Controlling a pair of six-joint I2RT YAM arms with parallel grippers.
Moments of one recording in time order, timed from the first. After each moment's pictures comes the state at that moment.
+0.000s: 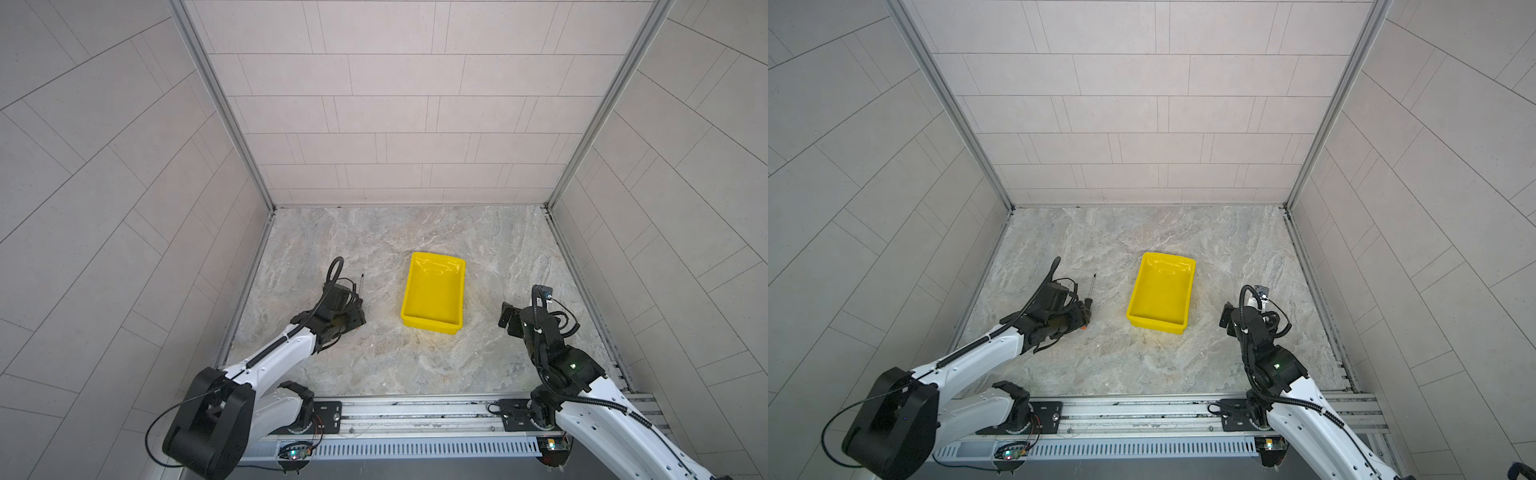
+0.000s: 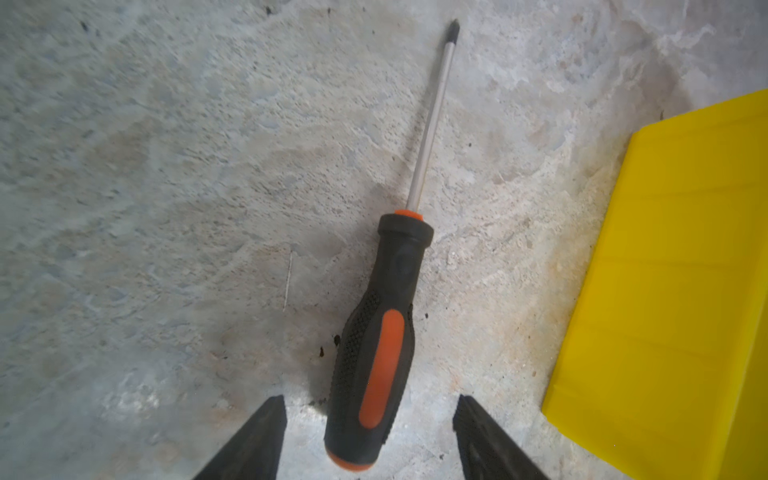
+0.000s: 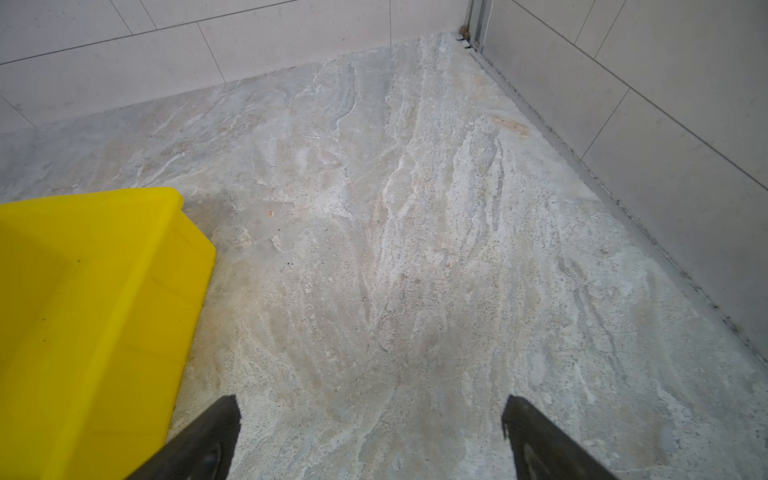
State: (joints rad) left arm -0.40 1.17 0.50 -0.32 0.03 -0.78; right arm 0.44 0.51 0.35 -0.50 0.56 0.50
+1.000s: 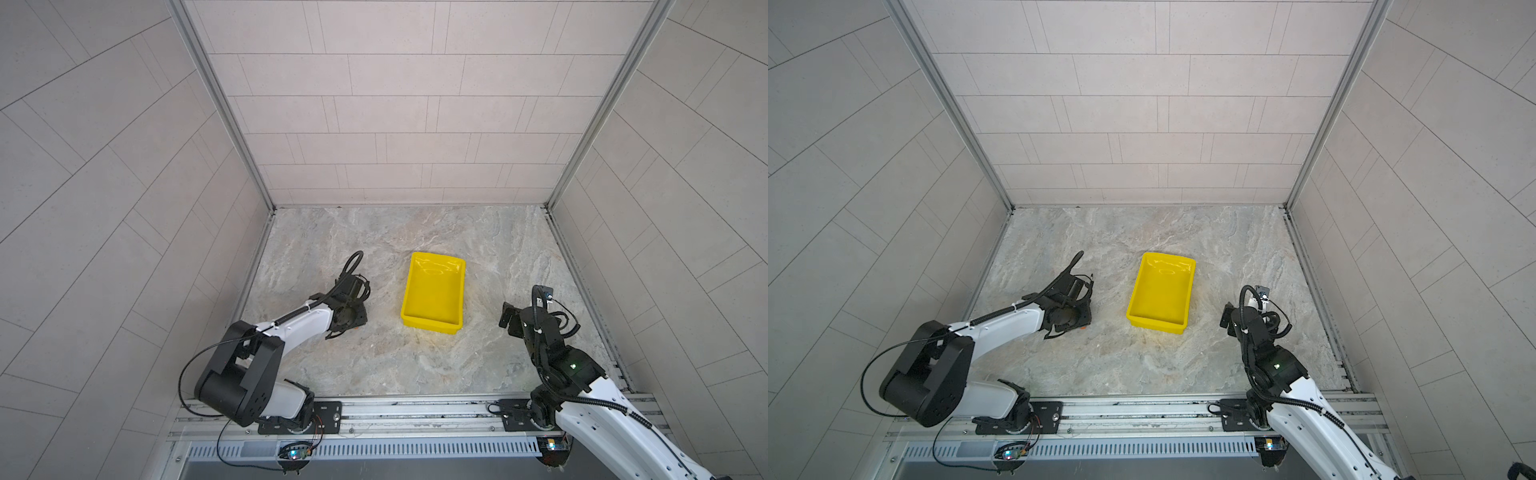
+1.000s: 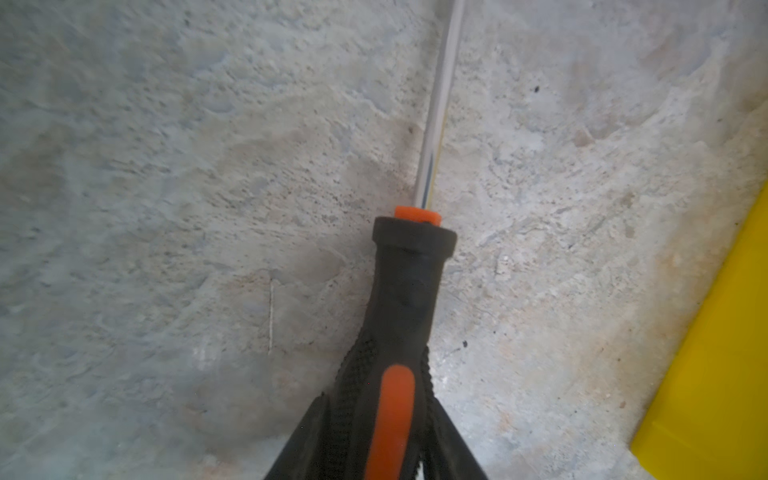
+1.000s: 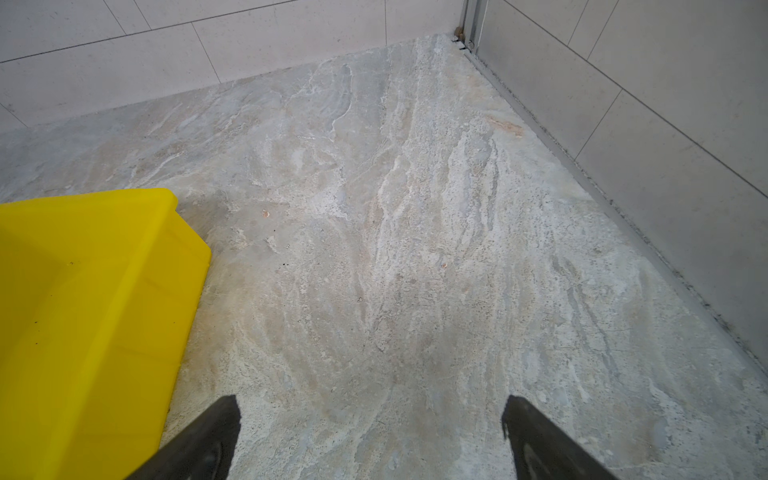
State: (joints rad) left arm -0.42 1.41 0.64 -0.42 -0.01 -0.68; right arm 0.44 0.52 0.35 -0.51 0.57 0.50
